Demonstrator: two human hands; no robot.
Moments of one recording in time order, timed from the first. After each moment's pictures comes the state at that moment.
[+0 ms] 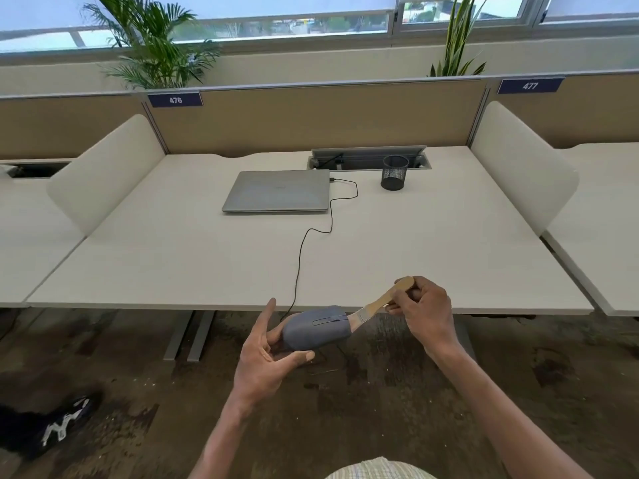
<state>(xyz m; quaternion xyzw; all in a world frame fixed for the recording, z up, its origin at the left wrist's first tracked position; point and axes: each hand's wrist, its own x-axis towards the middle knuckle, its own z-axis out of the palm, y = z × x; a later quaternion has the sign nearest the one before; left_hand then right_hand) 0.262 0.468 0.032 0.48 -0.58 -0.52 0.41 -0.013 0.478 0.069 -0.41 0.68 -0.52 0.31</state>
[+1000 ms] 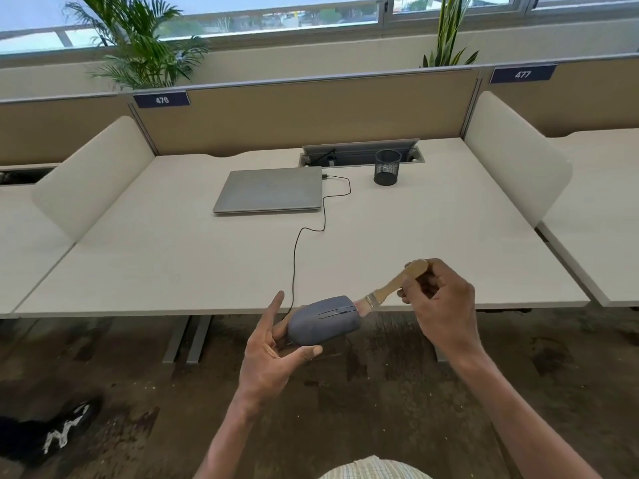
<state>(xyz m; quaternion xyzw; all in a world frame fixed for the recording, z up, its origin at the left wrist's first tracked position) 0.238 0.469 0.049 0.47 -0.60 -0.51 0.40 -0.027 0.500 0.107 -0.50 0.66 -0.53 0.16</state>
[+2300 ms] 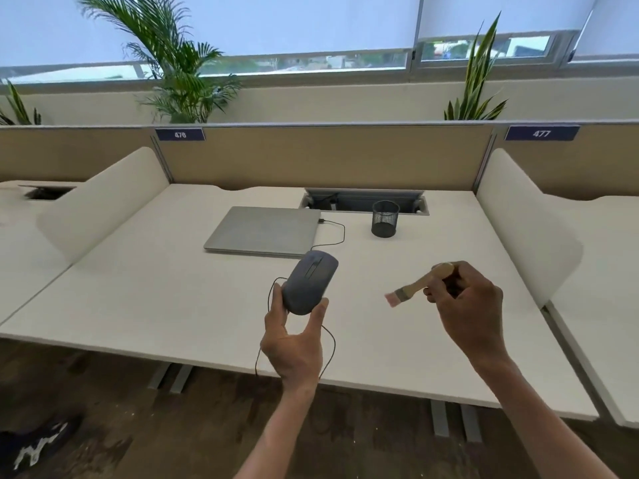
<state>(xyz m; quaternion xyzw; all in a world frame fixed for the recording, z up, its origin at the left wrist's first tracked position) 0.042 0.383 0.093 0.57 -0.41 -0.29 0.66 -0.180 0.395 0.143 -0.52 0.65 -0.54 0.11</state>
